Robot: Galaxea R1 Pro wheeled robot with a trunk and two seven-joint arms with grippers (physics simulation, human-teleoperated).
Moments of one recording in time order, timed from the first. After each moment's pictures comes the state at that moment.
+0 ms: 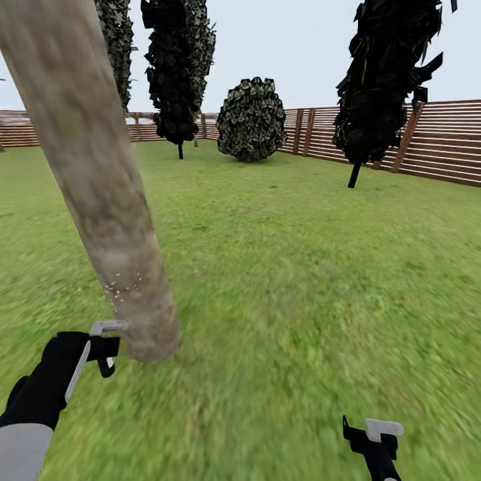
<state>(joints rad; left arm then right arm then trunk) -0.57 0.22 0.16 -1.13 -0.11 0.91 -0.18 -0.45 -0.13 0.22 -0.15 -0.26 -0.54 -0.18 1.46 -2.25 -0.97</state>
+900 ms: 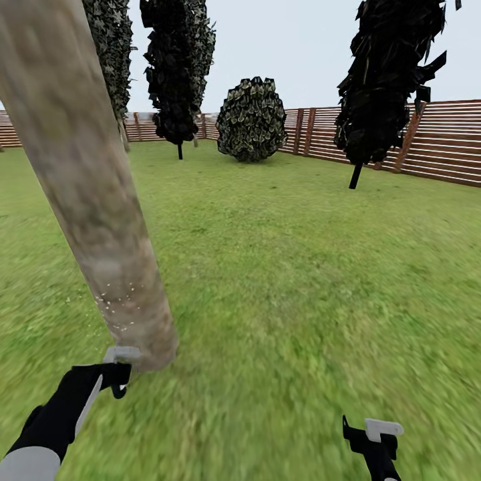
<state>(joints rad) -0.51 0.19 0.14 -0.93 -0.11 0.65 -0.18 -0.45 -0.13 0.22 -0.15 -0.26 -0.54 -0.18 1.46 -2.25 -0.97</state>
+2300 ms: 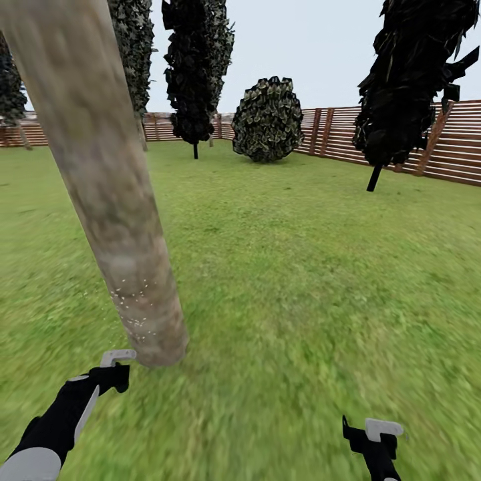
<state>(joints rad) -0.52 0.18 0.21 -0.77 -0.10 0.39 -0.18 -0.45 -0.13 0.22 -0.16 -0.26 -0.54 -0.18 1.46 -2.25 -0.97</state>
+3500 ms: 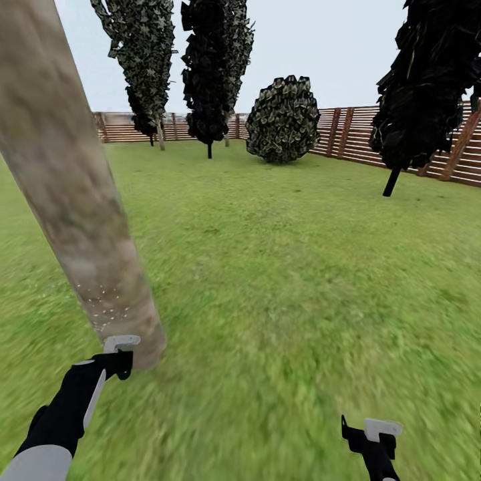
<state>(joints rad) -0.51 0.11 0.25 -0.99 -0.14 0.55 -0.14 -0.45 -0.13 0.22 -0.16 -0.26 -0.54 -0.18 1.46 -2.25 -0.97</state>
